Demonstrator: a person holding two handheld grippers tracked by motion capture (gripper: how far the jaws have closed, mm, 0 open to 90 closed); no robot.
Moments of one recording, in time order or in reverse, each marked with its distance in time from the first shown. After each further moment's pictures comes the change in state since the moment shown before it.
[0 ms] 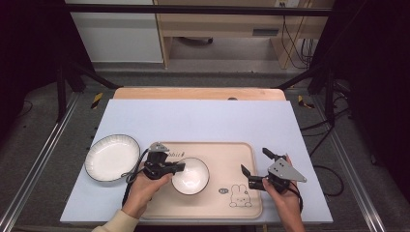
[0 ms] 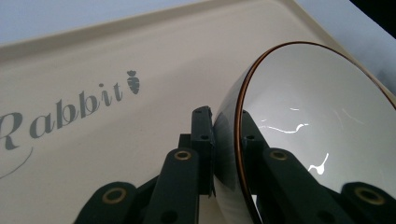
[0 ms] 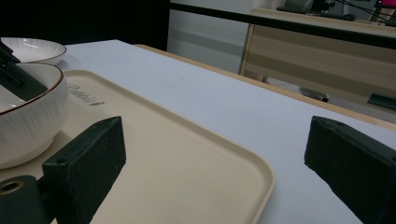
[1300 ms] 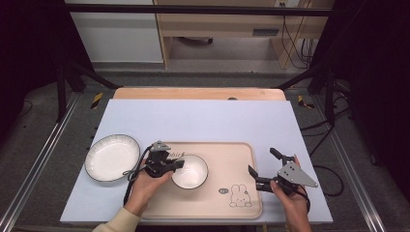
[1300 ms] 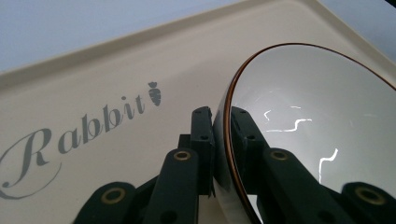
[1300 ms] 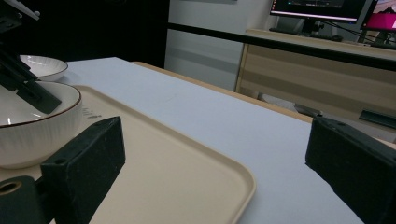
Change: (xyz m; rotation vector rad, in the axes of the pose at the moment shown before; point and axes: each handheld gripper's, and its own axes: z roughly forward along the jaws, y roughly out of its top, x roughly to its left) left arm 0.004 0.003 0.006 -0.007 0.067 0.055; right arm -0.011 -0.001 -0.019 -0.080 -0.011 -0.007
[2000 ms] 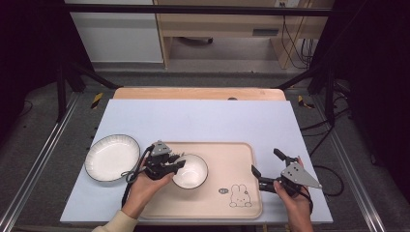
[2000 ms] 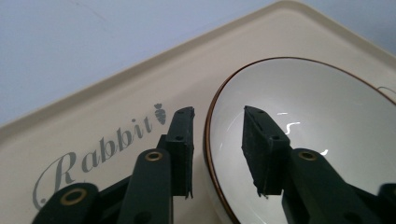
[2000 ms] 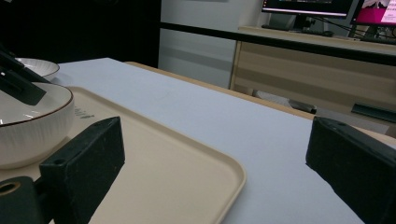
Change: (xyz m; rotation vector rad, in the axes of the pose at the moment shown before) left arm -0.014 0.004 -0.013 -0.064 0.058 0.117; right arm -0.004 -0.001 -0.006 0.006 -0.026 0.026
